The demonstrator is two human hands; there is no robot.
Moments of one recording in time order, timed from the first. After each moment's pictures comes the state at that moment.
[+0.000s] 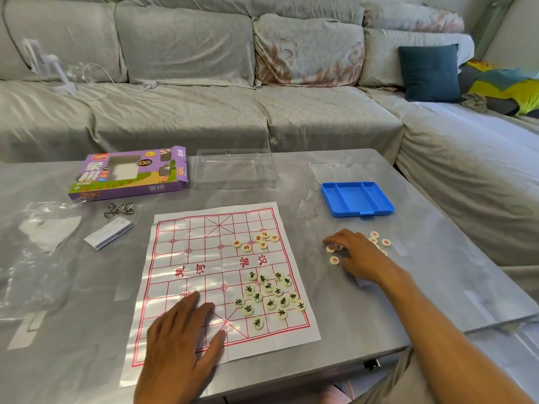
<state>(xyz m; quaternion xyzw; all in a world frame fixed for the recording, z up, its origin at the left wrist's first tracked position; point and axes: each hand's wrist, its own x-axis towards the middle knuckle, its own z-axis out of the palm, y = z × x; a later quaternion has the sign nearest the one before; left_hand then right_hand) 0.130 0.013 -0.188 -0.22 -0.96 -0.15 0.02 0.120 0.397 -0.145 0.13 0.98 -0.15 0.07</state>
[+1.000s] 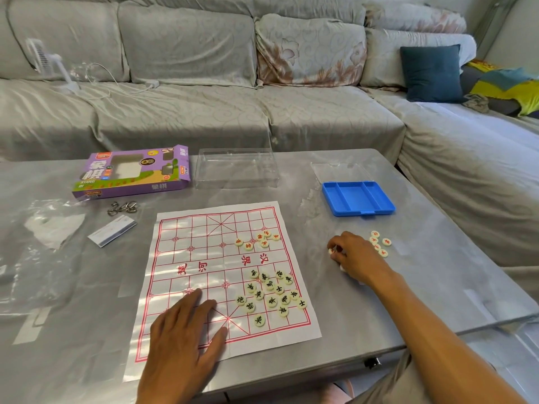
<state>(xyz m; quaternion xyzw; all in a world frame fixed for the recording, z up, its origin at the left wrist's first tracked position) 0.131 0.013 -0.186 -0.22 -0.96 -0.15 0.01 0.120 0.384 -0.148 0.16 0.98 -0.13 0.03</state>
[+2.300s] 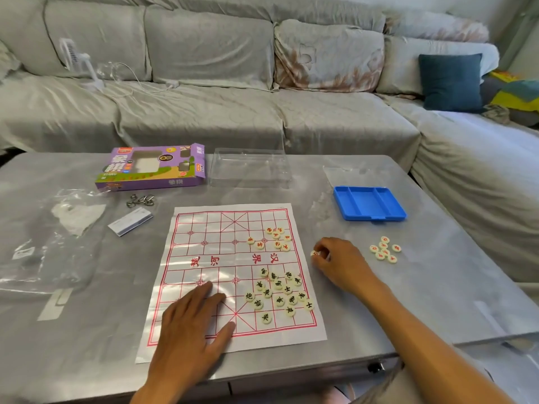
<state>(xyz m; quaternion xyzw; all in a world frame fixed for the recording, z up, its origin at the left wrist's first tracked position) 0.134 0.008 -0.195 -0.20 -0.96 -0.20 0.00 0.117 0.330 -0.143 0.15 0.97 -0.17 0.00</state>
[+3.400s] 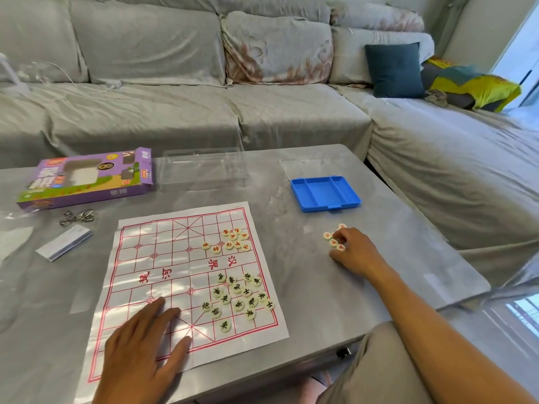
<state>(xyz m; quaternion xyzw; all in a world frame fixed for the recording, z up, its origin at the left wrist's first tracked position) 0.126 0.012 -0.200 -0.22 -0.97 -0.13 0.01 0.155 0.440 -0.152 0.29 0.93 -0.22 -0.02</state>
